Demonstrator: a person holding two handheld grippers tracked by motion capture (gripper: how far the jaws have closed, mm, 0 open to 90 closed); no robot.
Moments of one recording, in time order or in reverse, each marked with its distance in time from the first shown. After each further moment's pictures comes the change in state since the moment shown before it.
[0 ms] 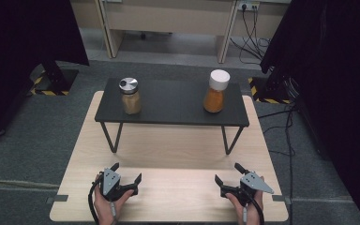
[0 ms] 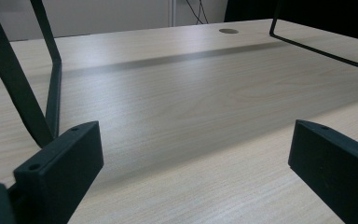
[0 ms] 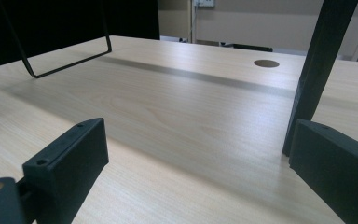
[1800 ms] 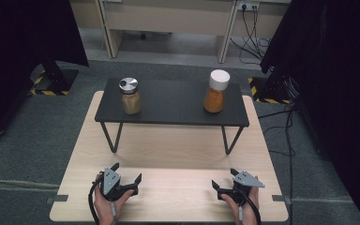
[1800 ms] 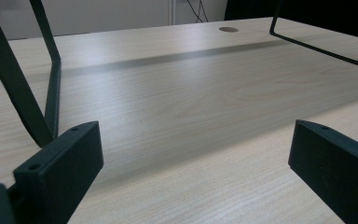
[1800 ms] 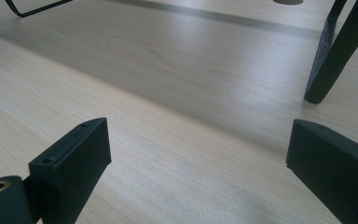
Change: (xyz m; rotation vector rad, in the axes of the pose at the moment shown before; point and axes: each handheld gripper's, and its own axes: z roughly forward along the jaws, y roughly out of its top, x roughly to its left) left arm 0.000 0.001 0.001 0.008 -0.002 0.000; right arm -0.002 0.019 0.016 0.218 0.019 -0.006
